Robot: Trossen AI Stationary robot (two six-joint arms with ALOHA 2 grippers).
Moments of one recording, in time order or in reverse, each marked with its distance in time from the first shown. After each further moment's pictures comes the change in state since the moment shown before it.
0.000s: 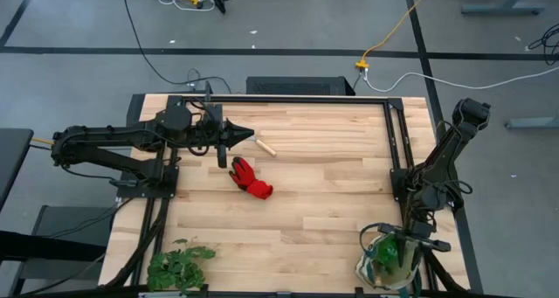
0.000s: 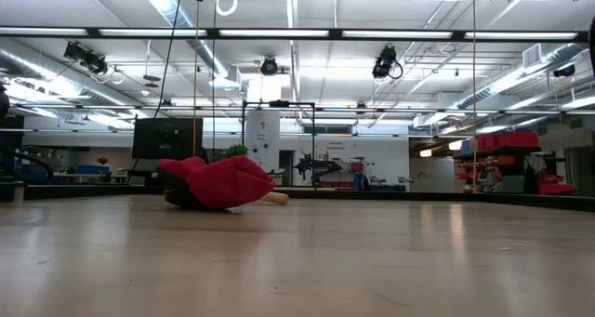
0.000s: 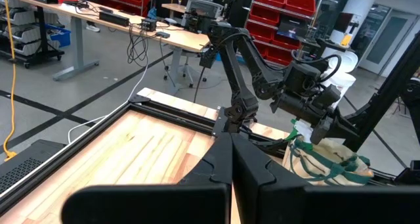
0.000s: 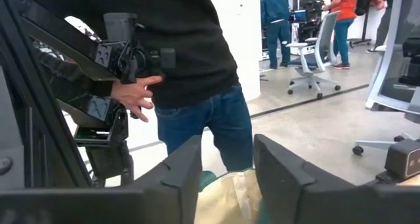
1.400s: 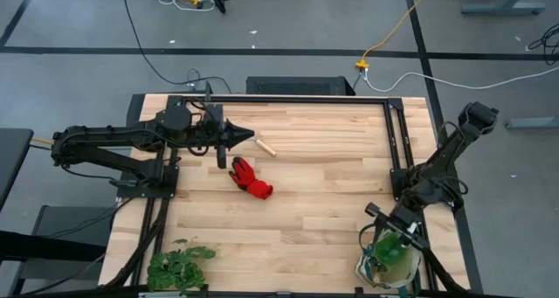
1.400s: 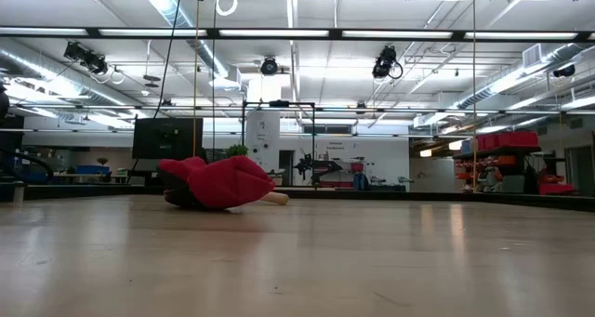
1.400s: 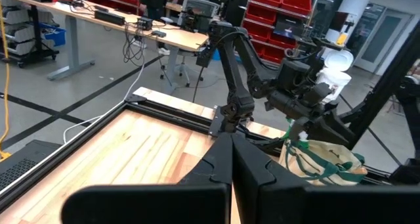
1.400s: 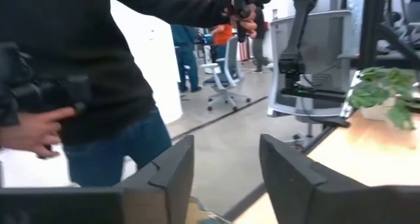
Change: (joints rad) left arm 0.000 0.000 0.000 0.000 0.019 0.000; right arm -0.139 0.000 0.001 0.049 0.231 0.018
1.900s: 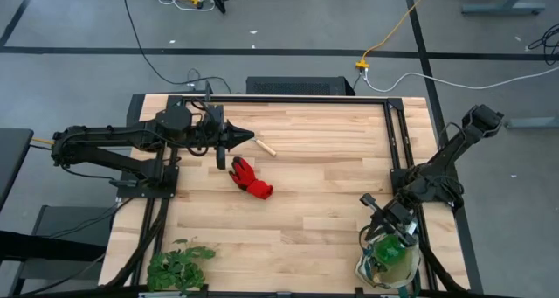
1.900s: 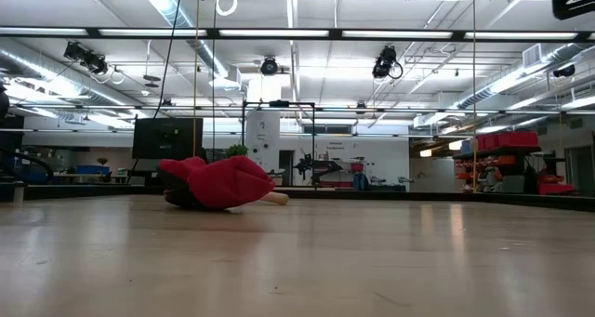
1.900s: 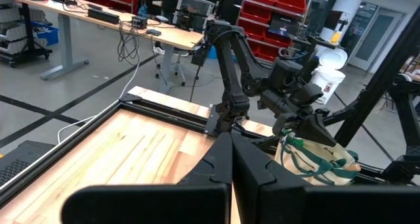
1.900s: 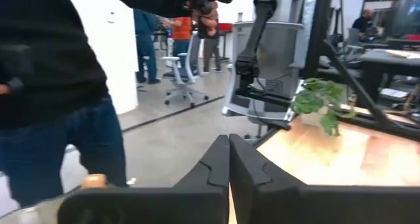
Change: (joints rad) left arm 0.000 0.000 0.000 0.000 0.018 0.000; right arm -0.091 0.000 0.000 -0.031 0.057 -0.159
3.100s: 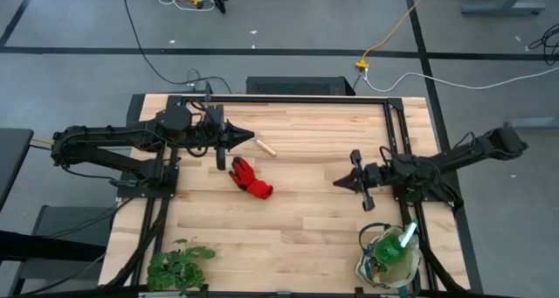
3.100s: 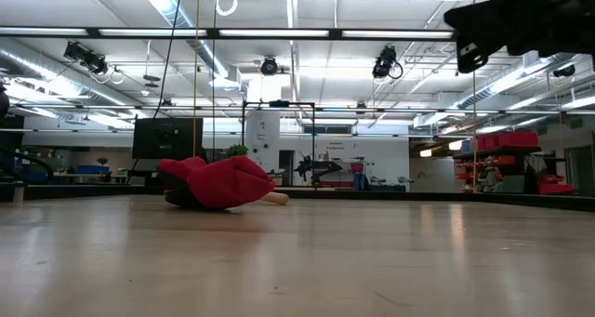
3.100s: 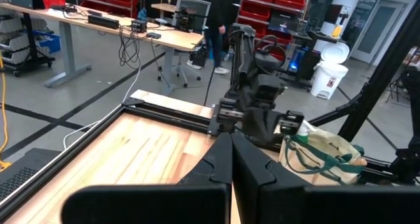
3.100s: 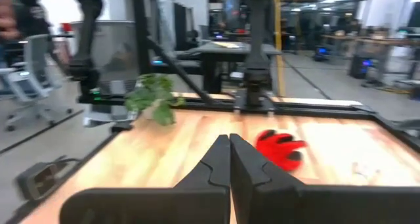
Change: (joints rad) left arm 0.000 0.000 0.000 0.000 0.000 0.049; right arm -0.553 0.000 0.000 0.001 0.016 0.013
